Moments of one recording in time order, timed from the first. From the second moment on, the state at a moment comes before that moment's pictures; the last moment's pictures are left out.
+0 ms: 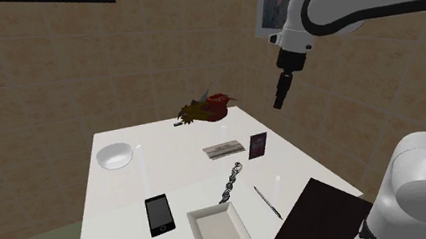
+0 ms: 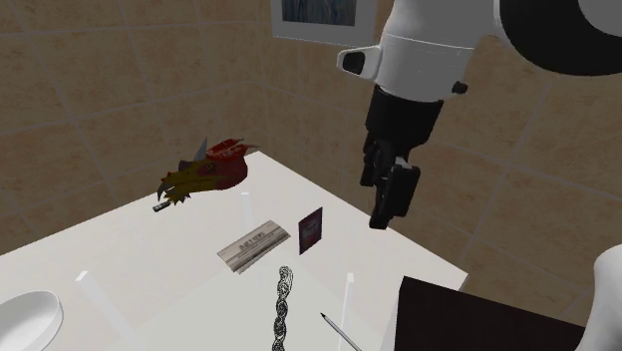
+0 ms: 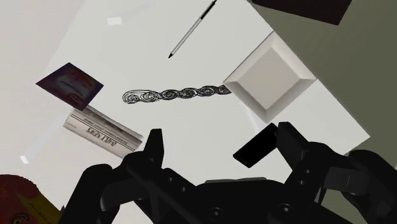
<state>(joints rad) 0.00 -0.73 -0.14 -2.47 -0.04 1.86 -0.41</state>
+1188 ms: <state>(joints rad) 0.08 -0.15 -0.52 -2.36 -0.04 2.26 -1.15</state>
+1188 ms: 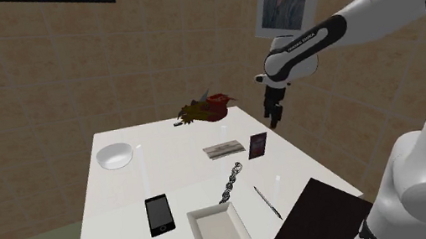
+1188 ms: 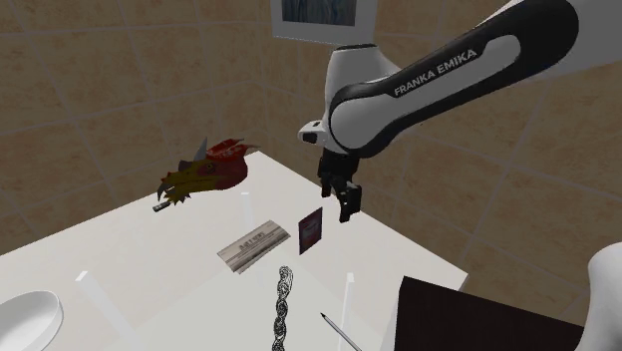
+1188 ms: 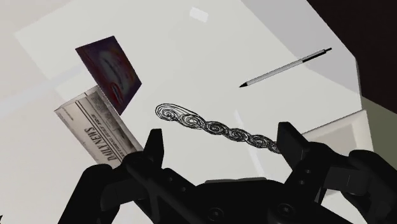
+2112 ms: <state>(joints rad) -0.05 0.47 -0.46 -1.95 0.27 2.36 -1.74</state>
